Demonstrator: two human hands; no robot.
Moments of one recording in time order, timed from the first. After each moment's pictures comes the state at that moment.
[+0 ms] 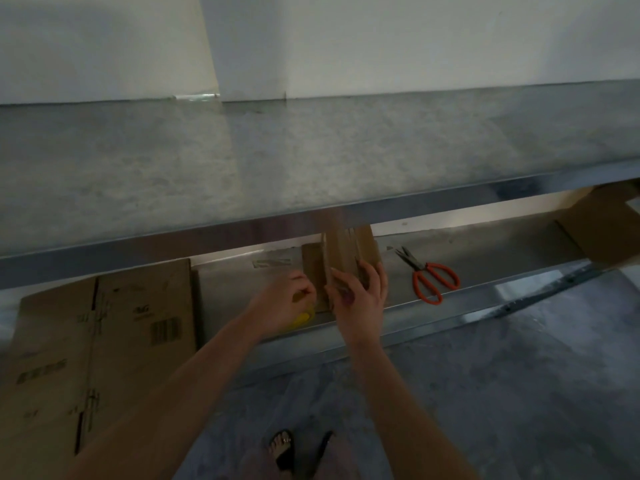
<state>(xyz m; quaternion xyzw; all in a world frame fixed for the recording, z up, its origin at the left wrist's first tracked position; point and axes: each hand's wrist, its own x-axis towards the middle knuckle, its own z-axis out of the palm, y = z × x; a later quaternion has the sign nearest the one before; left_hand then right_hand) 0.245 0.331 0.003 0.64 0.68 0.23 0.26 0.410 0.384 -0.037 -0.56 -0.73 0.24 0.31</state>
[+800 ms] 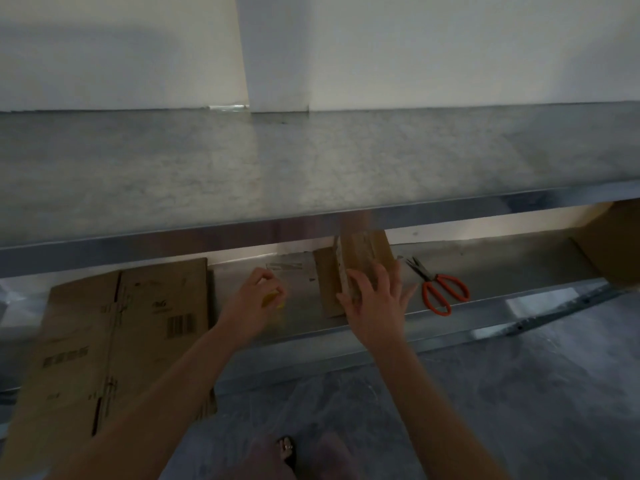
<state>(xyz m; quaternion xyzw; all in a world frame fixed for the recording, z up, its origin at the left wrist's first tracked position) 0.202 0.286 0.002 0.57 0.75 0.25 0.23 0.427 0.393 -0.004 -0.51 -0.85 0.10 0.11</state>
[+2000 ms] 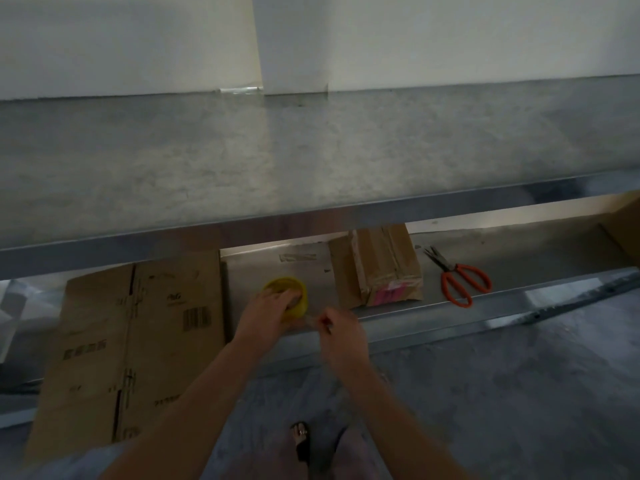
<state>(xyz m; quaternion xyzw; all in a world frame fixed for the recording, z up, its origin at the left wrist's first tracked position) 0.199 0.272 -0.050 0.61 0.76 0.12 0.20 0.372 0.322 -0.045 -0.51 -0.77 0.36 0.09</state>
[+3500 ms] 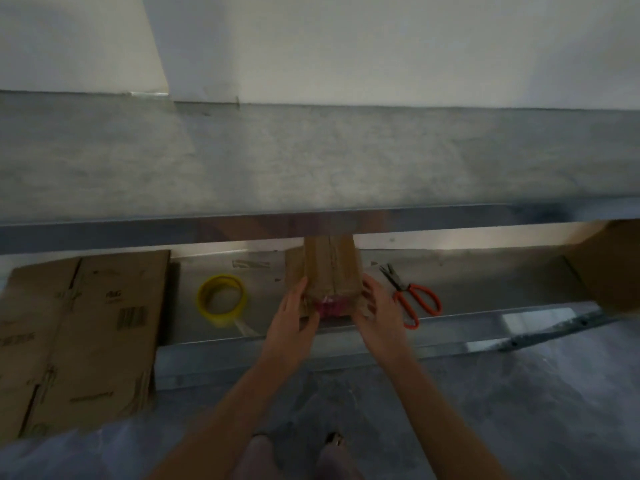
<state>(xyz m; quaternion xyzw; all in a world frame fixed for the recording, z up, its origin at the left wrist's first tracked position) 0.366 0.337 -0.007 0.40 0.76 0.41 0.30 0.511 0.443 0.004 -0.45 -0.73 0.47 0.21</state>
